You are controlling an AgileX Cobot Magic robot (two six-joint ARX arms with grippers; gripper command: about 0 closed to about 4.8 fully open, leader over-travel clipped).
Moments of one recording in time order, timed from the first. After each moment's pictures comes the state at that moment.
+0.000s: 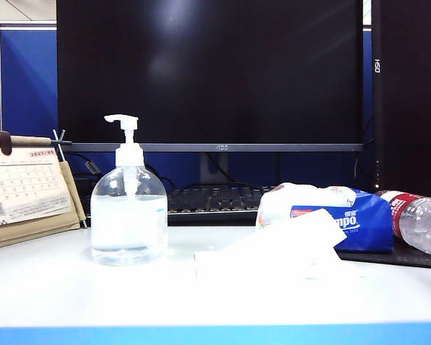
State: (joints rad) left arm -0.27 0.11 0.01 0.25 0.05 -0.06; right arm 0.31 0.03 0.01 0.32 0.07 0.11
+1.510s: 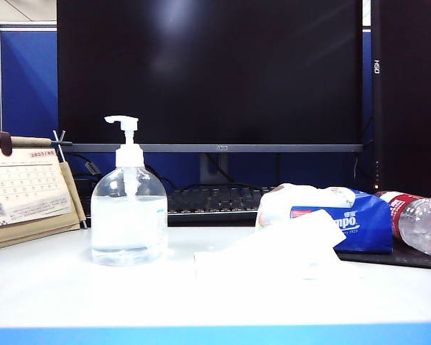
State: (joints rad) left arm -0.08 0.00 0.01 0.03 0.05 -0.11; right arm 0.16 0.00 0.01 0.02 0.10 0.16
